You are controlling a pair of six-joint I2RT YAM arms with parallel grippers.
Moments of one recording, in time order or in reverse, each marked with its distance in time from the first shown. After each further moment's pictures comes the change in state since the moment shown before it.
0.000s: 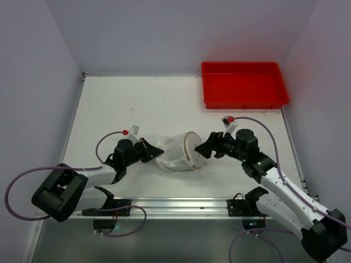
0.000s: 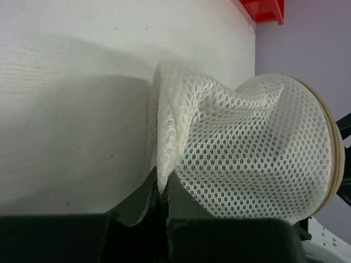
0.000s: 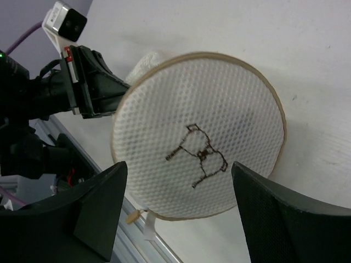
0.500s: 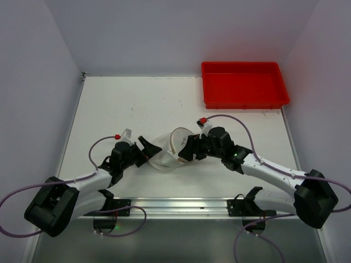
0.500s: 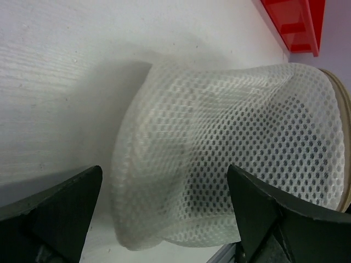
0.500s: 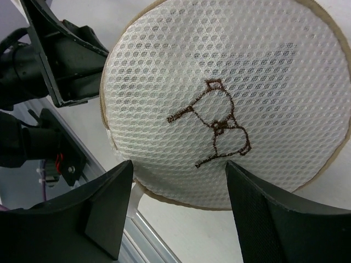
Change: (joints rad) left arm 0.029 -0.139 -0.051 -0.182 -0.133 -0.039; right arm 0.242 0.343 0.069 0.145 0.122 0.037
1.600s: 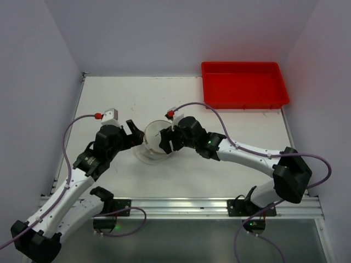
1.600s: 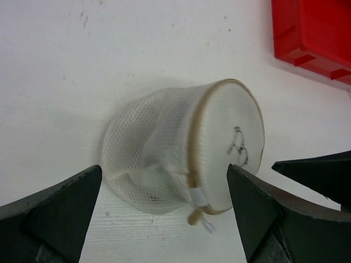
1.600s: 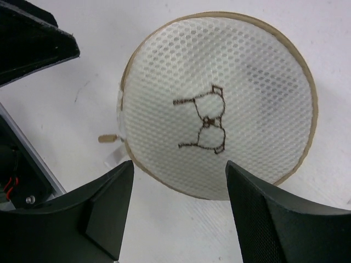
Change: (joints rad) left arm 0.005 -0.352 0.488 -0.903 -0.366 0.401; right arm 0.200 0.317 0.382 -0.099 0.234 -0.247
